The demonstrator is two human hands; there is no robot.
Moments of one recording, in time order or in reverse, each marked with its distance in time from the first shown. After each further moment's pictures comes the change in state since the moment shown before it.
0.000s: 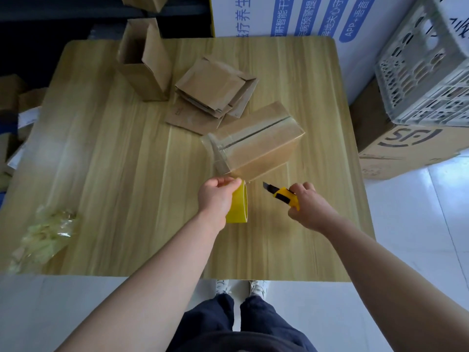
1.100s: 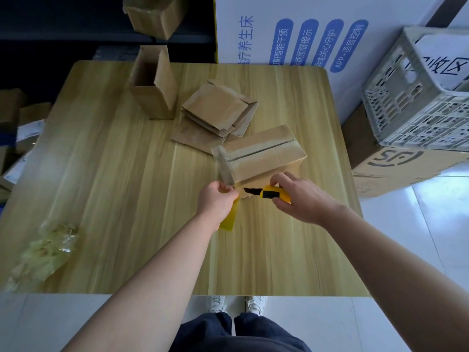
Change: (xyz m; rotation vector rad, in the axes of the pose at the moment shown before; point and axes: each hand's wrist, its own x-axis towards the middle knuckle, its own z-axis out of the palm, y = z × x) left_hand 0.014 0.026 -0.024 0.332 -0.099 0.211; right_hand -0.005 -0.060 -0.064 -0.163 0.116 -0.415
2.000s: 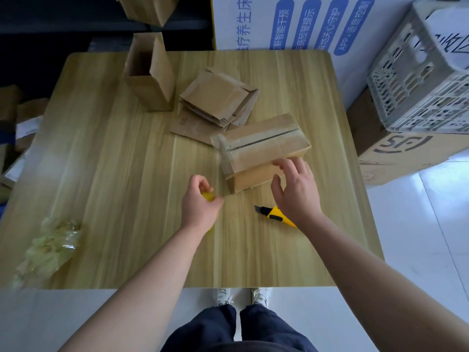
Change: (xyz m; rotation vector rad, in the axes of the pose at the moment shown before) left_hand -0.003 -0.043 -0.021 0.125 0.197 0.231; right_hand 0.010 -0.024 0.050 0.140 0.685 0.151
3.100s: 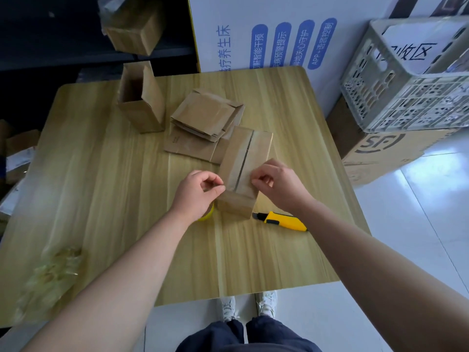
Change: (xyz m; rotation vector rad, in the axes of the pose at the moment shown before) left_hand 0.037 0.027 -0.032 0.039 -0.291 0.338; right_hand 0.023 -0.025 -0.024 0.225 -0.318 0.100
